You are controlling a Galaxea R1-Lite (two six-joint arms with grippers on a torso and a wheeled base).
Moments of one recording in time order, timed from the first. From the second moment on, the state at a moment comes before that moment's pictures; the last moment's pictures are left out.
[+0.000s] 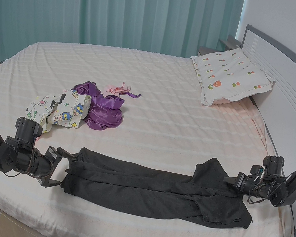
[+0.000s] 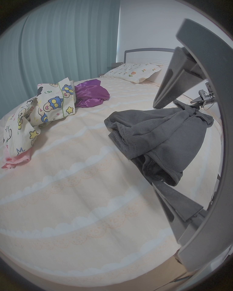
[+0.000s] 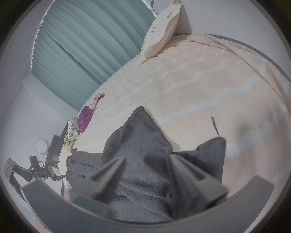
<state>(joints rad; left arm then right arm) -0.06 1.94 -0.61 -0.52 -0.35 -1.18 -0.01 2.17 -0.73 -0.77 0.39 0.38</state>
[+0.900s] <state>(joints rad) -0.06 1.94 -0.61 -0.52 -0.35 -1.18 -0.09 1.97 -0.49 -0.77 0.54 0.40</state>
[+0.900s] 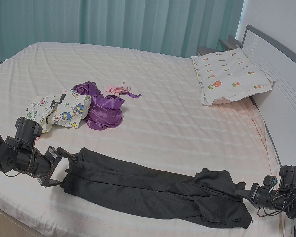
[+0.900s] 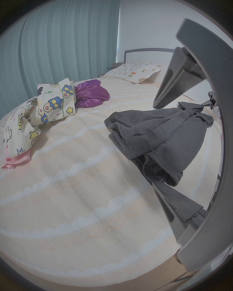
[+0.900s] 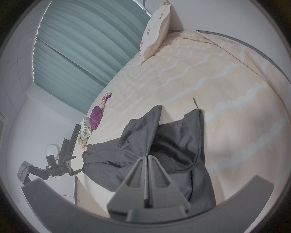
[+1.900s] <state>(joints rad) -0.06 1.94 -0.61 -0.52 -0.34 -1.17 -0.13 1.87 -0.35 -0.78 0.54 0.45</state>
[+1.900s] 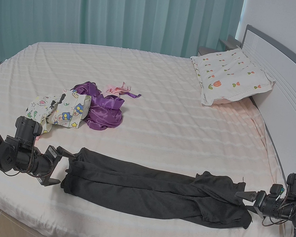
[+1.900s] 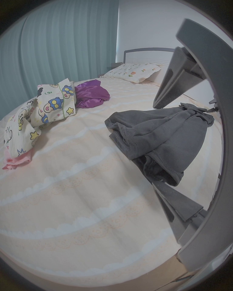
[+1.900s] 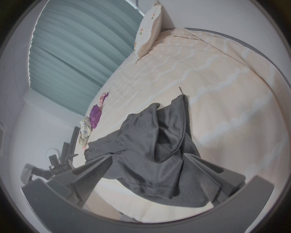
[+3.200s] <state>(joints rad) -0.15 2.30 -1.18 -0.35 -0.09 -0.79 -0.15 1.77 -0.25 -0.78 0.56 0.55</state>
